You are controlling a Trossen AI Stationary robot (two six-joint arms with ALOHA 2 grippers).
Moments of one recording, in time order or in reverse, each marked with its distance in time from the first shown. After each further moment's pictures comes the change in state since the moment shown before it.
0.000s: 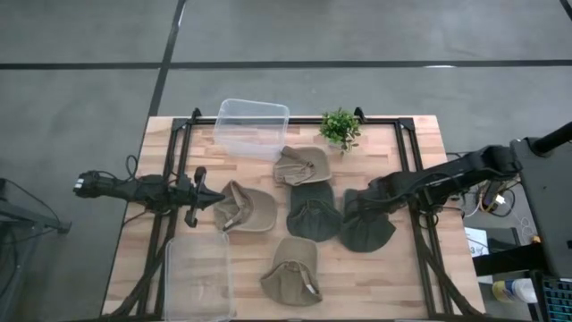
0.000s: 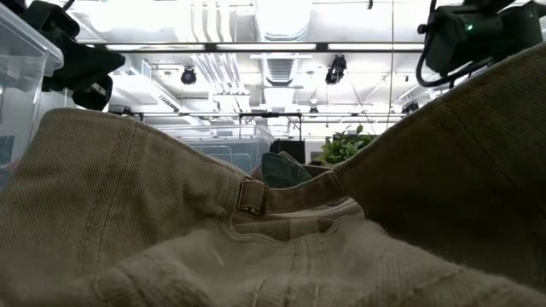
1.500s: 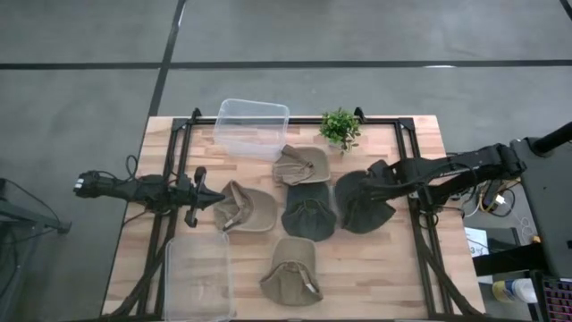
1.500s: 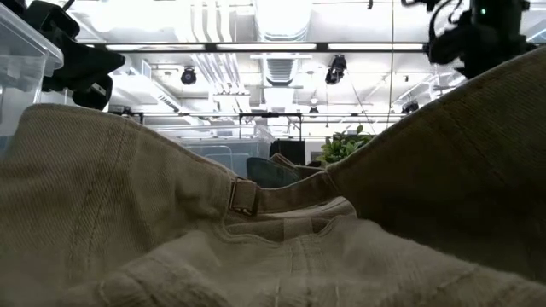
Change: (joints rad) left arm 0.000 0.000 0.000 0.000 0.000 0.000; right arm 0.003 -0.057 0.324 -0.279 0.249 -0.120
